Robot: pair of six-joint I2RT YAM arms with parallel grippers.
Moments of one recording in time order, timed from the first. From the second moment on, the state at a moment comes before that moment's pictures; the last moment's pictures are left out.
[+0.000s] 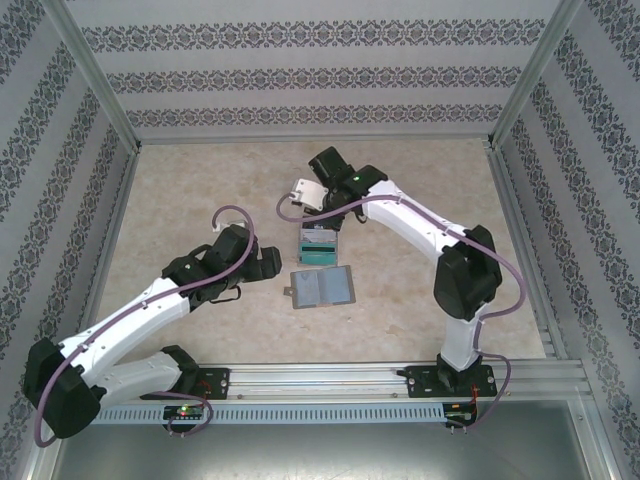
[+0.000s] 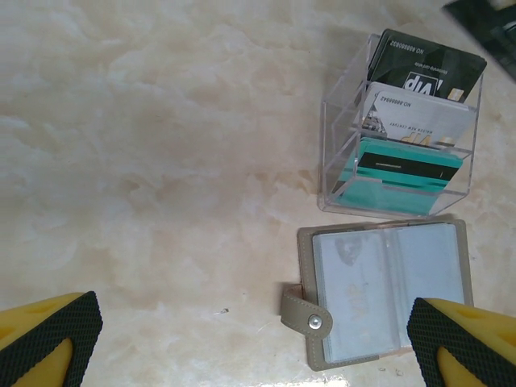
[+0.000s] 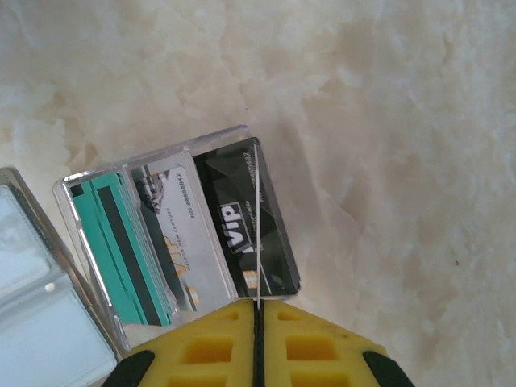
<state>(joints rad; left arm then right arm) -0.64 1.05 0.81 -0.66 -0.21 -0.74 0.65 1.89 1.67 -0.86 0.01 -0.61</state>
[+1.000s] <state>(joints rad) -0.60 0.99 0.77 -0.71 -0.23 -0.77 0.63 2.00 1.67 -0.83 0.04 -0.59</state>
